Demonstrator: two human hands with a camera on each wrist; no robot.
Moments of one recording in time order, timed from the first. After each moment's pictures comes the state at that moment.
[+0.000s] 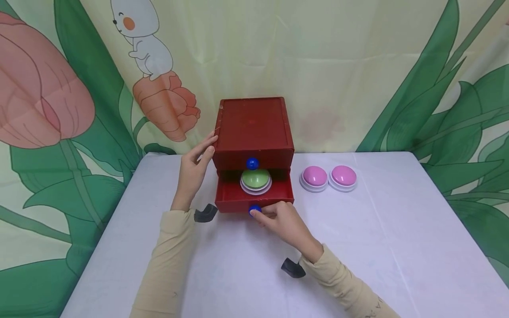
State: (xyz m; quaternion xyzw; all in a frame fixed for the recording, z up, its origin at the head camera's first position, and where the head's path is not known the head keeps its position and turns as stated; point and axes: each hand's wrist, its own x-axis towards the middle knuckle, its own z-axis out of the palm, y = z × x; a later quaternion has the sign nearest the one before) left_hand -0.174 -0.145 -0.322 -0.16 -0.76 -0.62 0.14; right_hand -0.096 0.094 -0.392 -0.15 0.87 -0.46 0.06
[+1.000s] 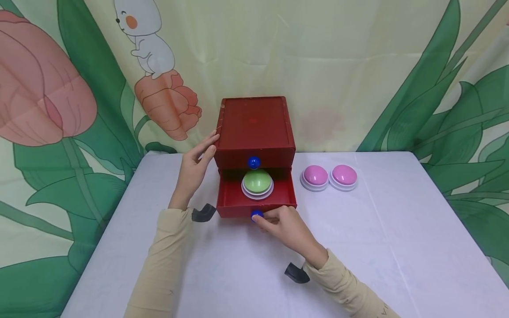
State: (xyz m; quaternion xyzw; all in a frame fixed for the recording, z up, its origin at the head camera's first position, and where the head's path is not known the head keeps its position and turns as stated) left_hand -0.175 -0.150 -0.320 -0.16 -0.77 -0.61 0.10; right_hand -0.082 0.094 -0.391 -0.15 0.87 -0.46 0.08
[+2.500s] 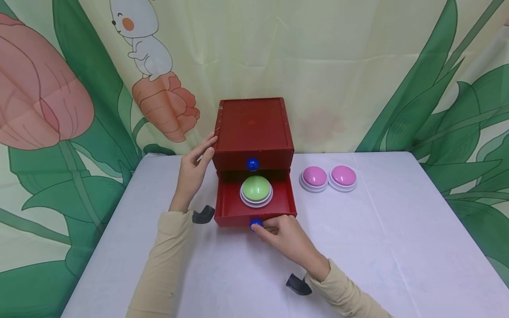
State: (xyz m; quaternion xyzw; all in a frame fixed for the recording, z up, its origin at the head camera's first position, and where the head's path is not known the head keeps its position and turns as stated) left_hand -0.174 -0.149 -0.323 -0.17 -0.76 -0.61 0.12; right_hand -0.068 0.093 -0.395 -0.14 0.87 -0.47 0.09
